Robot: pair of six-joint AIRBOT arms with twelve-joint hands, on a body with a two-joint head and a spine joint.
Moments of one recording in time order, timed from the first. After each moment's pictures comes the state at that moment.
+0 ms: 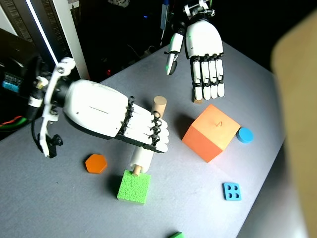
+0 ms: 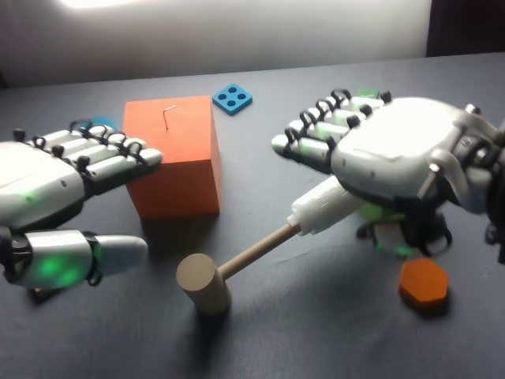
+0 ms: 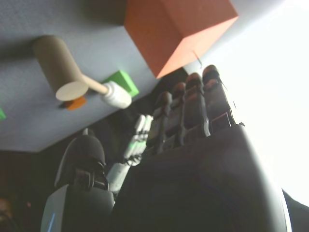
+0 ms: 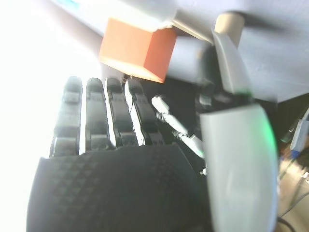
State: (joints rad) left arm 0.75 -0.69 0.87 0.02 -0.59 0.85; right arm -0.27 -1.04 0.77 1.52 0.40 -2.67
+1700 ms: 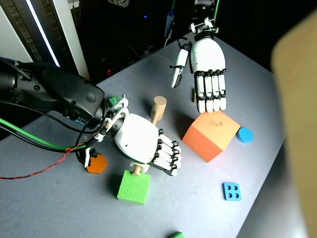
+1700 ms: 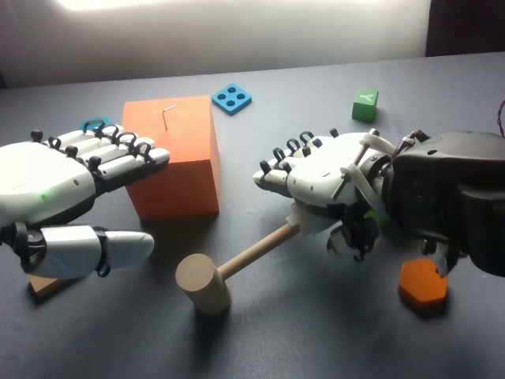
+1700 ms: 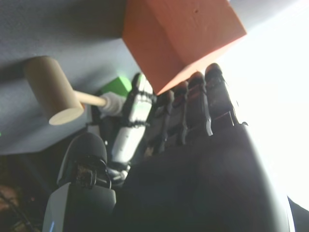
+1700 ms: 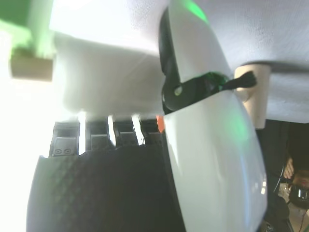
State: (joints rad) left arm 0.79 -0.80 1.01 0.05 -0.67 0.80; right arm -0.32 -1.33 1.07 1.81 0.40 -2.85
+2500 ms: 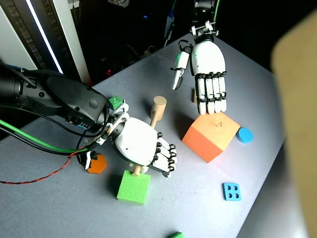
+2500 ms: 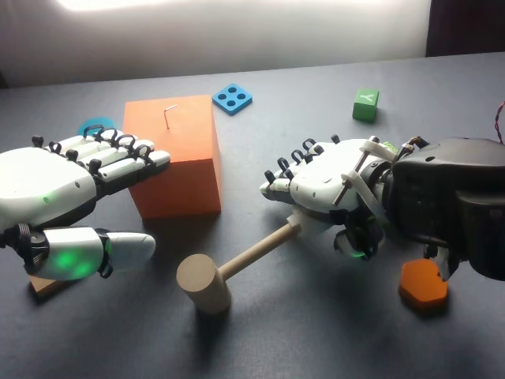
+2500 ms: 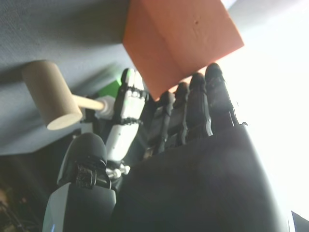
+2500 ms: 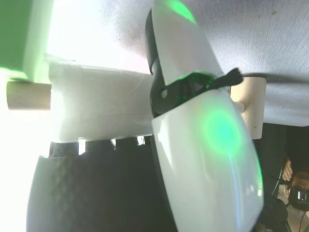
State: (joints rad) left arm 0.81 -0.82 1.02 0.02 -0.67 0.80; right arm -0.34 -1.34 1.09 1.81 0.39 -2.85
